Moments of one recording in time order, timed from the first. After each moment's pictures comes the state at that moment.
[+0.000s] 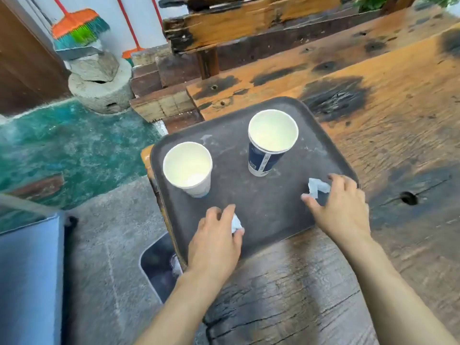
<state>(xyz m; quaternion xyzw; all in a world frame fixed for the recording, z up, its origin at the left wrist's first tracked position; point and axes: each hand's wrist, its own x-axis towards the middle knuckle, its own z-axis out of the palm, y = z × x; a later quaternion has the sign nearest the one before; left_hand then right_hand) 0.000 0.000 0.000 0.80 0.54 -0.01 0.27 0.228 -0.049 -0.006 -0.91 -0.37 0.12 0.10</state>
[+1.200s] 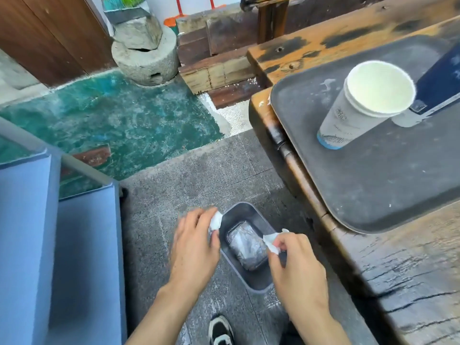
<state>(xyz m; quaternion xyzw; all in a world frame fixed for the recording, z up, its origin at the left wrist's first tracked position) -0.316 0.046 -0.111 0.78 0.57 0.10 0.23 -0.161 -0.054 -0.103 -0.85 -0.42 0.24 0.20</state>
